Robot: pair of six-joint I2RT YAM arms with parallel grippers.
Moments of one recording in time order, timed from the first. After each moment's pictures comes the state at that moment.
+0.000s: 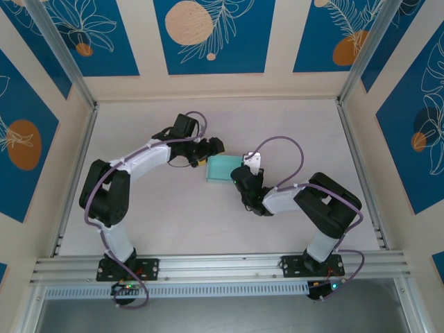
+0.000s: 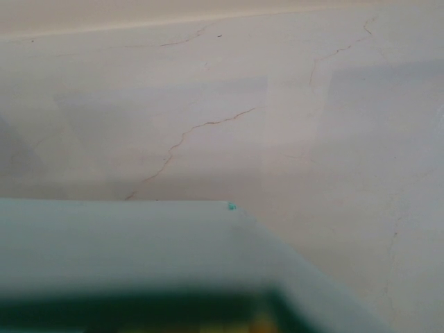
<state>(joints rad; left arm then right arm) -0.50 1.82 1.32 -0.41 0.48 -0.79 0.81 1.70 0.62 0.51 0.77 0.47</state>
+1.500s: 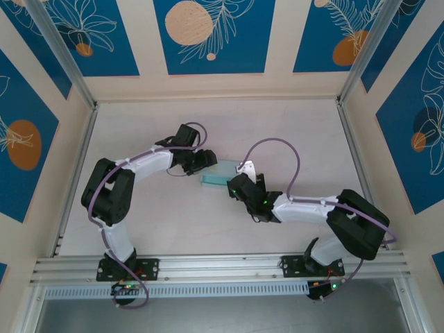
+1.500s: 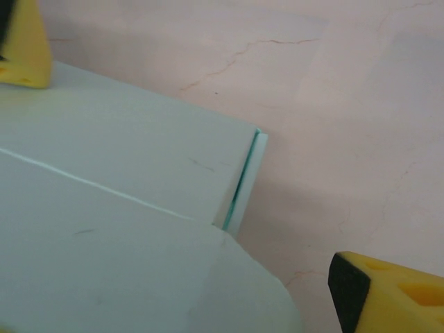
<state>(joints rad) -0.51 1.83 1.22 -0.41 0.30 -0.76 0.92 1.41 0.61 0.04 0.60 0.42</state>
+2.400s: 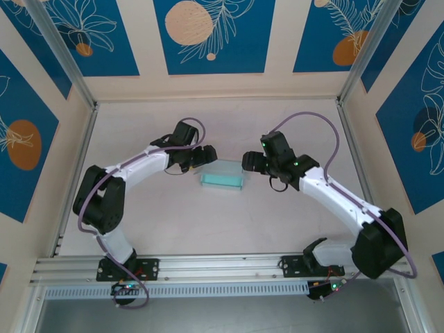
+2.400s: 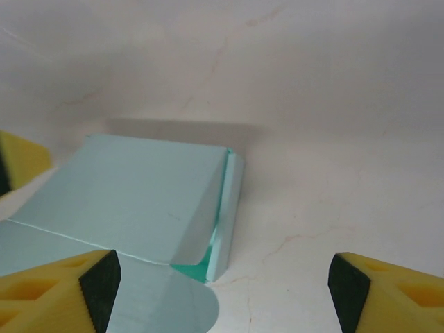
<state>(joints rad) -0.53 1.73 1.22 -0.47 0.19 -0.73 0.53 1.30 0.99 -0.57 0.04 0.59</state>
